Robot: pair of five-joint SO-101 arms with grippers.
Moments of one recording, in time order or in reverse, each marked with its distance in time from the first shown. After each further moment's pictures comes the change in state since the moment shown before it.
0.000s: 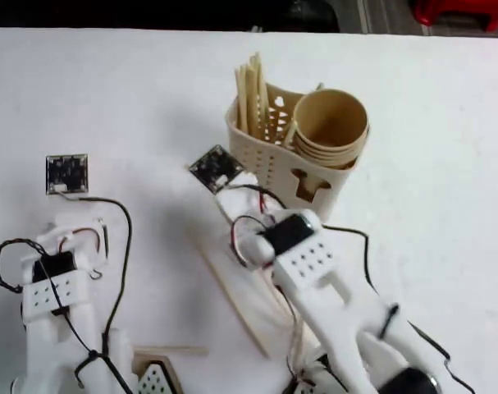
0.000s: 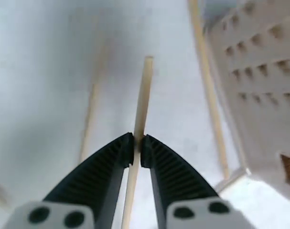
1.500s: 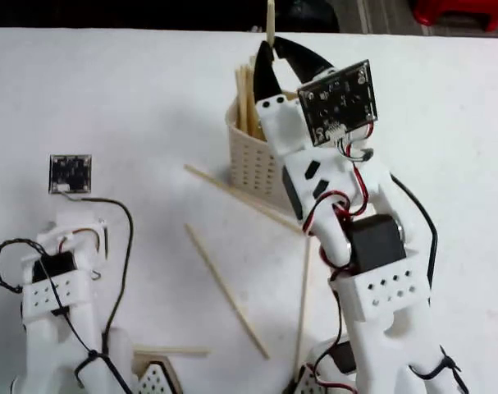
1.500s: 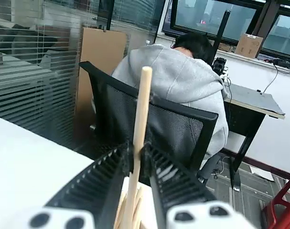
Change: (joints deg) left arm 0.0 0.0 0.0 0.0 -2.3; right arm 14.4 -10.4 -23.2 -30.3 1.8
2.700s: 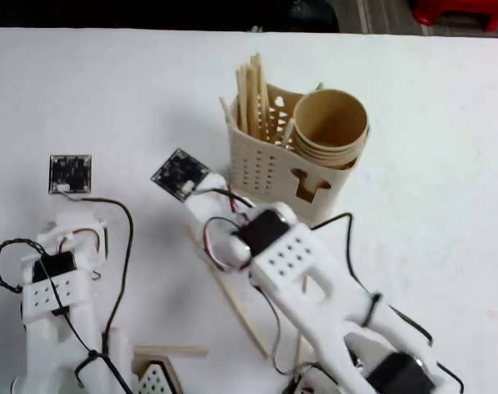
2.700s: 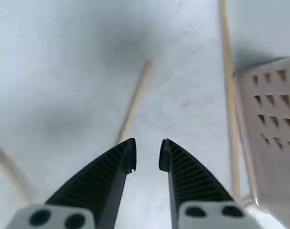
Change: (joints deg) left arm 0.0 0.0 0.0 0.0 0.0; right arm -22.1 20.8 12.7 35.6 0.1
